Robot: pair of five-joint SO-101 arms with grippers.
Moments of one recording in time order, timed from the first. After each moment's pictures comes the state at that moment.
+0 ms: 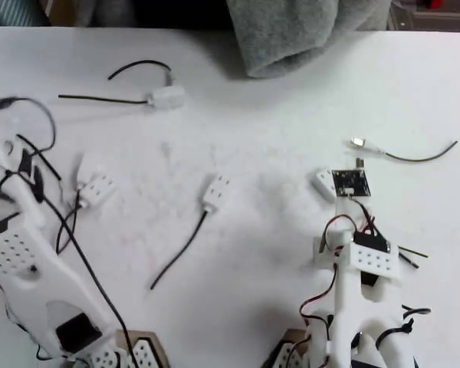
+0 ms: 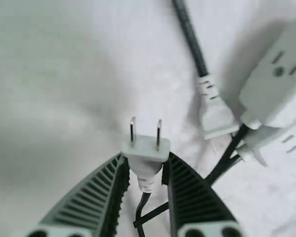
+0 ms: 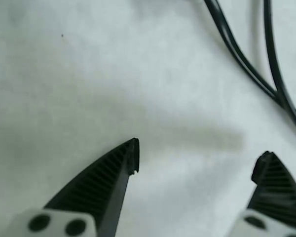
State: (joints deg) left arm -38.4 39.9 -34.5 101.5 -22.1; right arm 12.4 -36.8 71.8 48.6 17.1
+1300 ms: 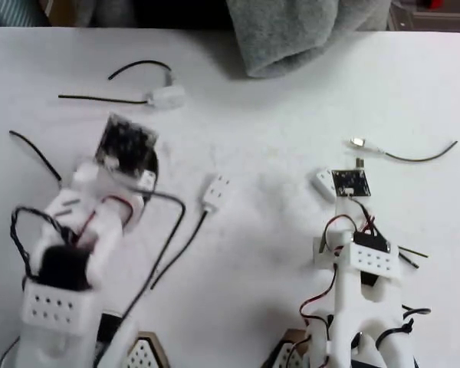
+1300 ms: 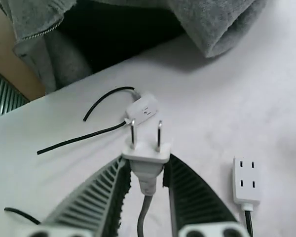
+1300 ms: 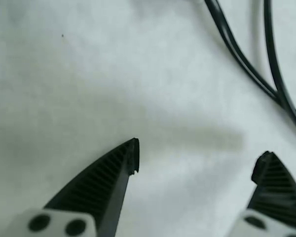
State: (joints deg) left arm 5.3 -65.5 53.8 49.9 -17.1; right arm 12.4 -36.8 71.8 48.6 17.1
